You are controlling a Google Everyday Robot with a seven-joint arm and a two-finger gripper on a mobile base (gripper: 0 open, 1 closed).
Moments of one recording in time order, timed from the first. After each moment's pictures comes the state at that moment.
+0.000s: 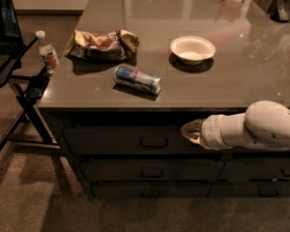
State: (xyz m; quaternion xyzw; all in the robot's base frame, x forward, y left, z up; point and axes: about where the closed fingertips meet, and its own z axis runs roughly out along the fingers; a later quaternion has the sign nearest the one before) arm 0.532 -0.147 0.679 -0.64 0.67 0.06 0.38
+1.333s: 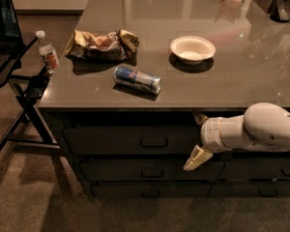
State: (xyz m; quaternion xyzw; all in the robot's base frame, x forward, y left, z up) arm 0.532 -0.147 0.679 -0.64 0.67 0.06 0.38
